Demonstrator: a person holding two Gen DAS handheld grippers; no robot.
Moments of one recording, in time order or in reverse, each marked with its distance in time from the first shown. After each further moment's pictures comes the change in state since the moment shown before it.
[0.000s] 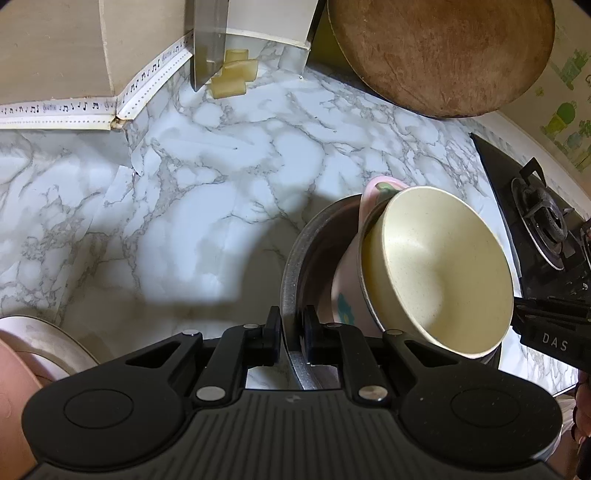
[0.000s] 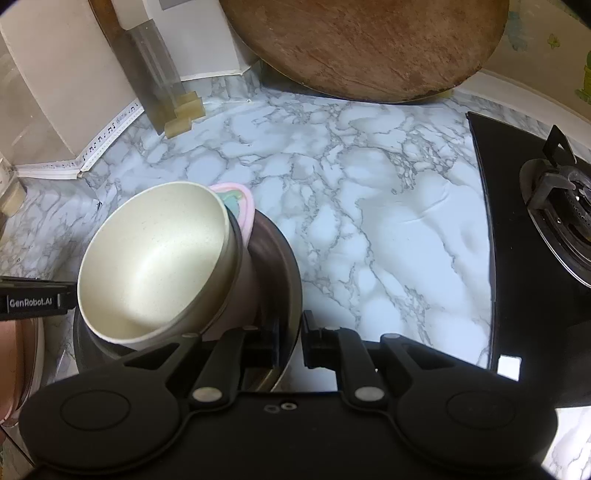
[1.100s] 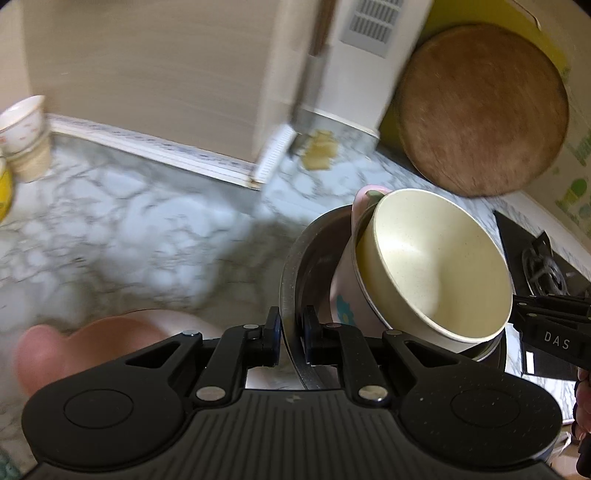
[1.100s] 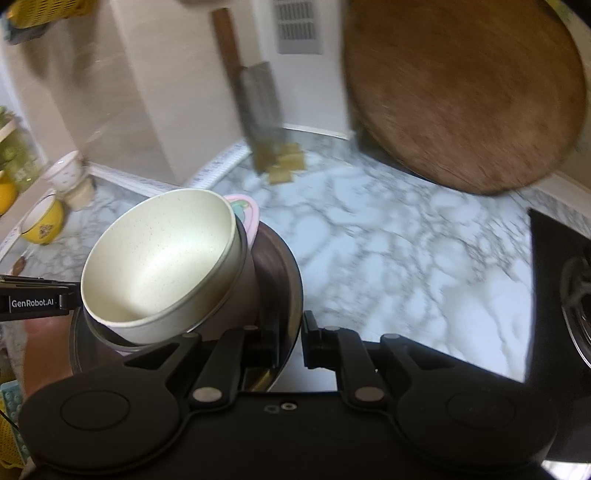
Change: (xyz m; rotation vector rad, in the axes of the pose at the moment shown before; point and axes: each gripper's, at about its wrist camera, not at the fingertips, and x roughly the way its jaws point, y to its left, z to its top) left arm -0.116 0.070 -0.019 -0.144 -0.178 0.093; right arm -0.051 0.093 0.029 -0.200 -0.114 0.122
